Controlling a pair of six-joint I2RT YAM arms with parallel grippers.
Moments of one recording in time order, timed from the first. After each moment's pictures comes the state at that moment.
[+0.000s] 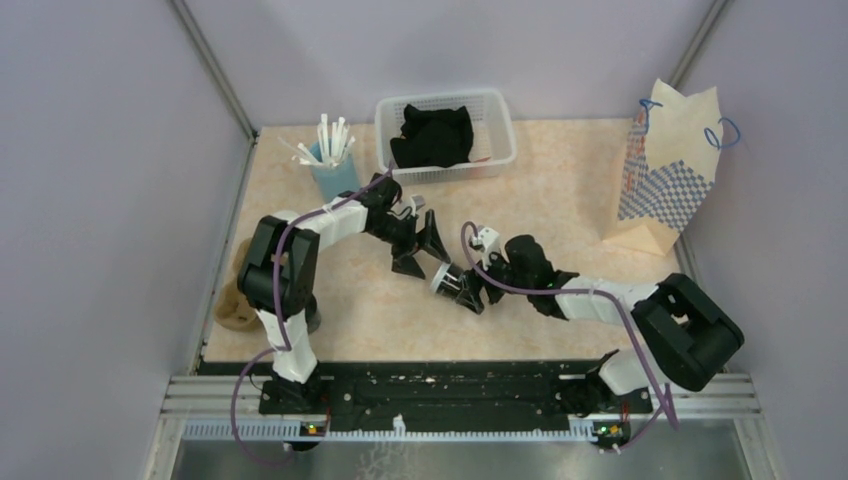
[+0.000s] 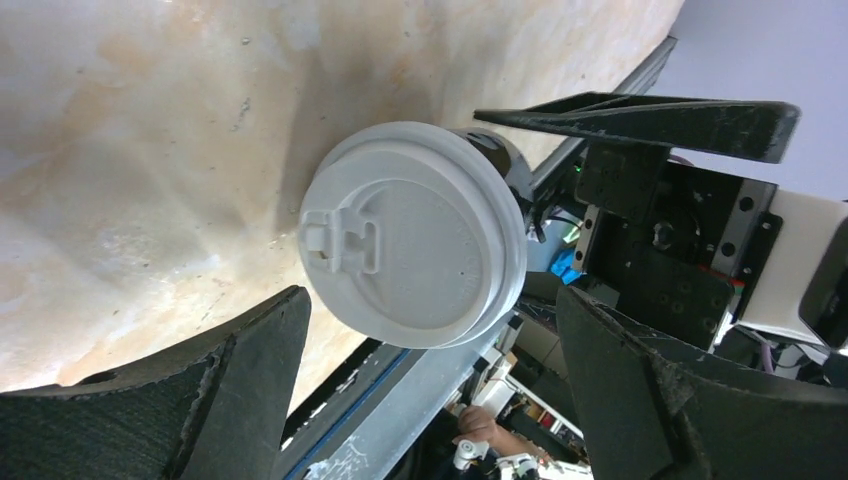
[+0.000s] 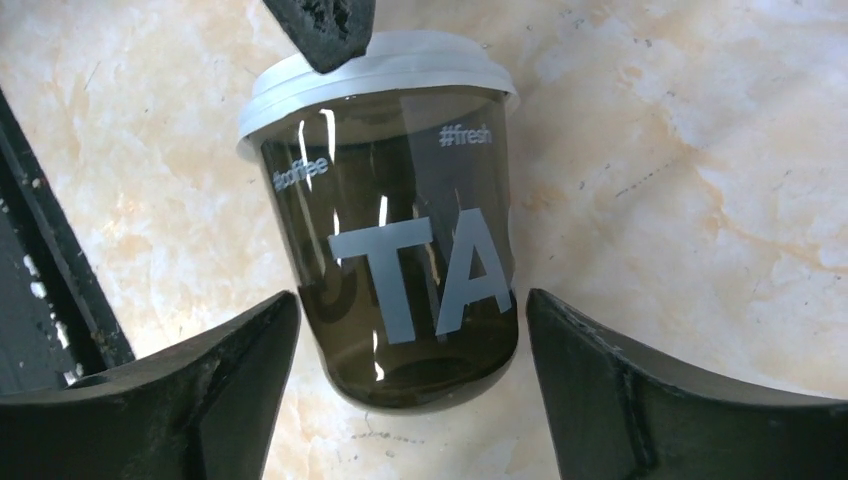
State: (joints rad) left arm -0.41 1.87 1.22 -0.55 0.85 -0.55; right arm 0.68 1.40 0.49 0.32 -0.36 0.08
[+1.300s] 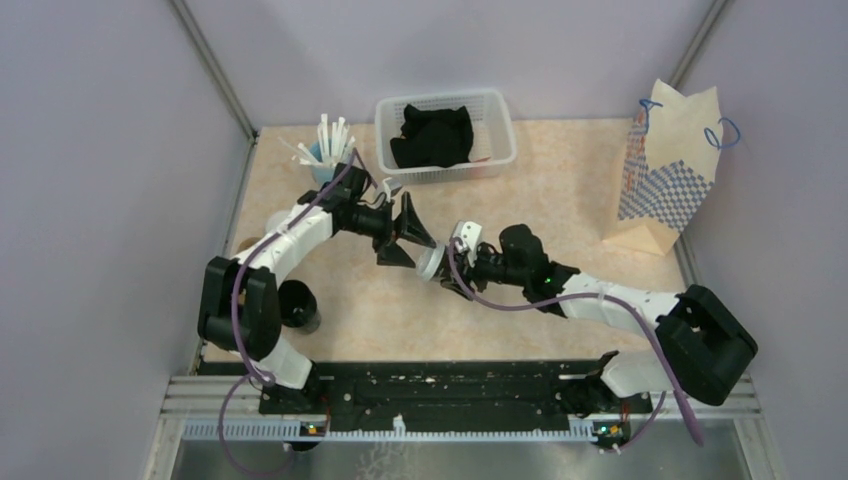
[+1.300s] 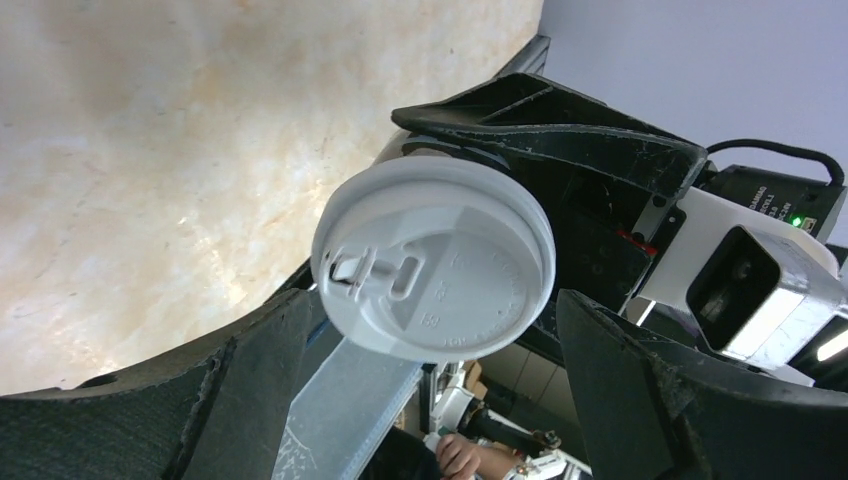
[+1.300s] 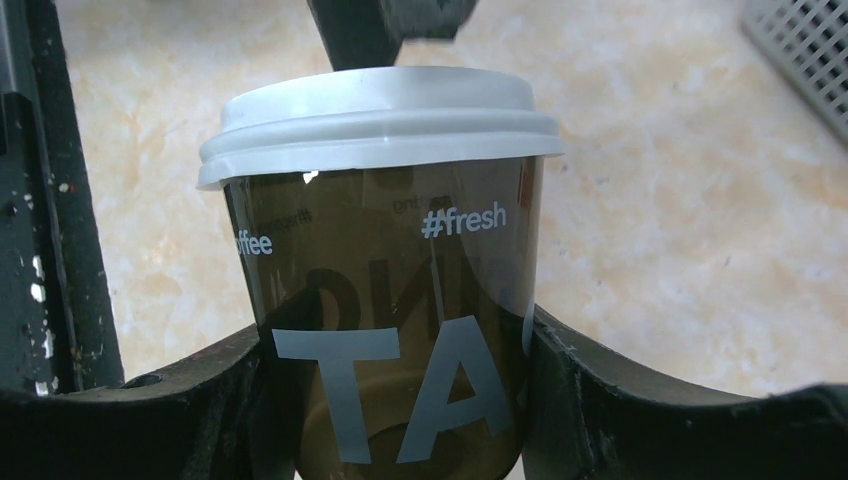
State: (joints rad) left arm -0.30 1.58 1.13 -0.60 0.96 -0.63; right arm 0.78 1.33 0.61 0.30 -0.38 -0.21
